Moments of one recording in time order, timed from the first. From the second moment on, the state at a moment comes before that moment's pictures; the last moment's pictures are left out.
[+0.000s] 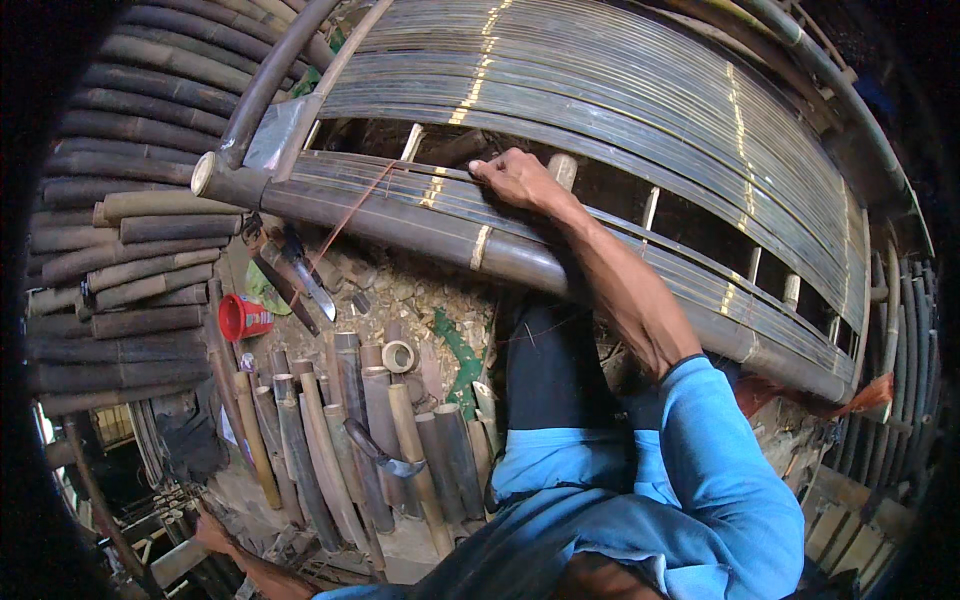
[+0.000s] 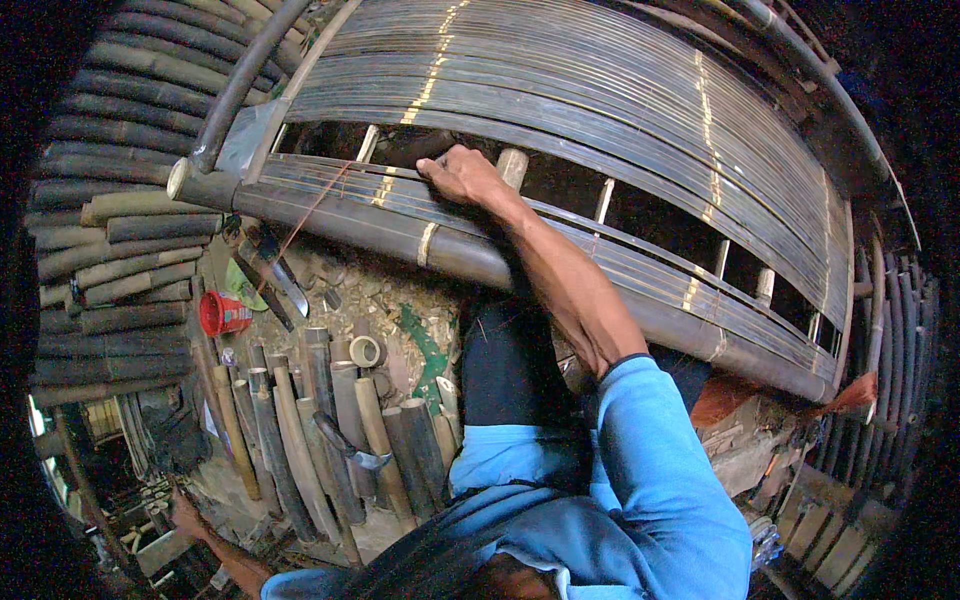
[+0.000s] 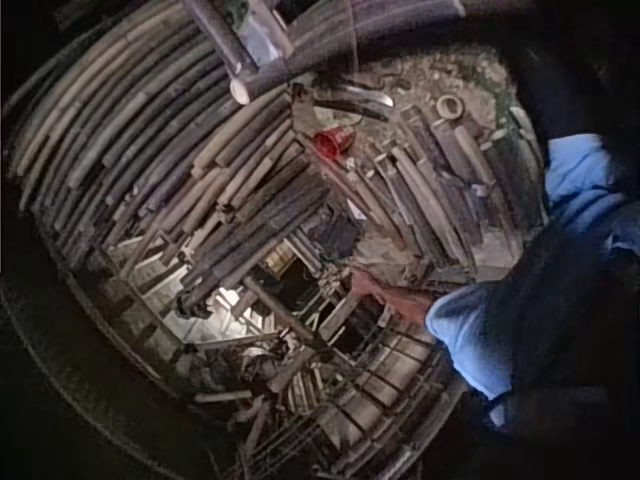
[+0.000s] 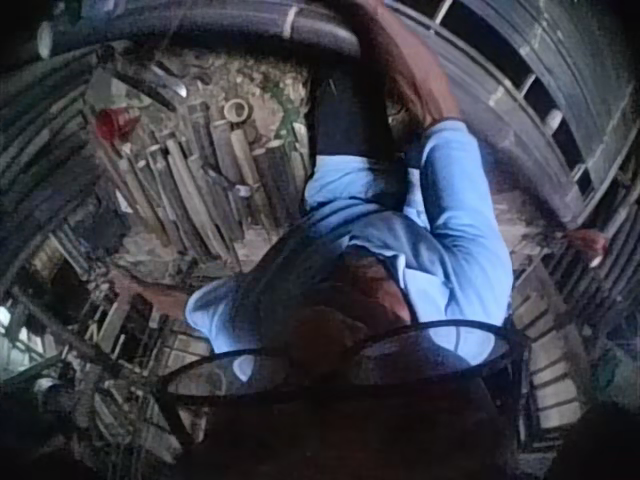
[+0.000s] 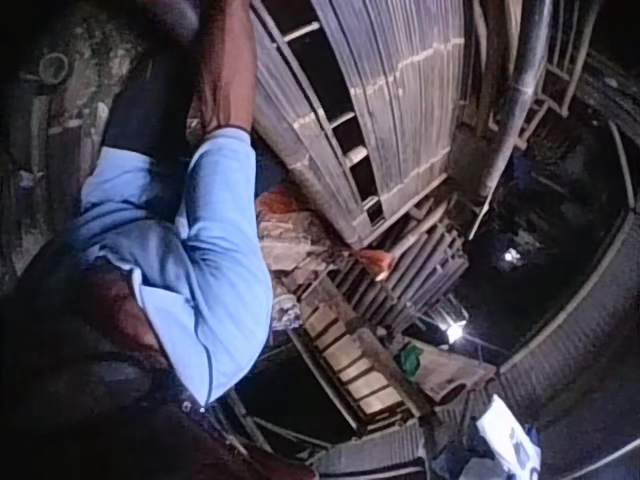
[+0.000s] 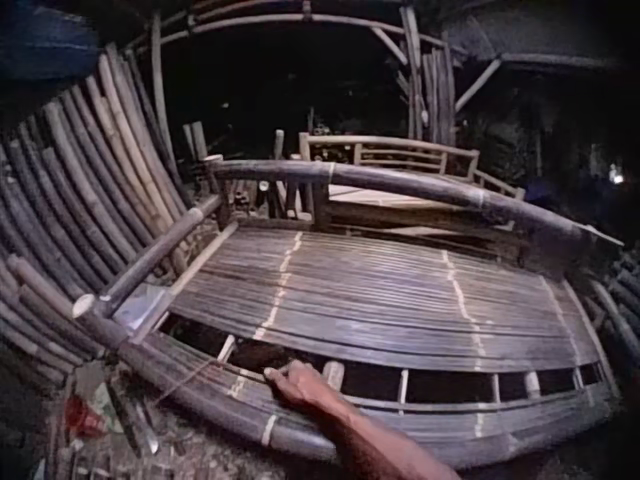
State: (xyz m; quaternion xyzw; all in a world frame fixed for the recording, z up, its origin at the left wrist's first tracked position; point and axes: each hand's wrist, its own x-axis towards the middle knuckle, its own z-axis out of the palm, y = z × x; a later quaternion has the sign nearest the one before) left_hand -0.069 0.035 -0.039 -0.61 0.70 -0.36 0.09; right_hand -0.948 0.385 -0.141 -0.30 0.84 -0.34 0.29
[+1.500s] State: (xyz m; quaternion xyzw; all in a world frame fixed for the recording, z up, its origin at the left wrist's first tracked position) left_hand -0.587 0.074 -0.204 -0.37 0.92 -0.06 -0.09; right_hand -0.933 0.524 -0.127 -0.30 0.80 -0.52 -0.09
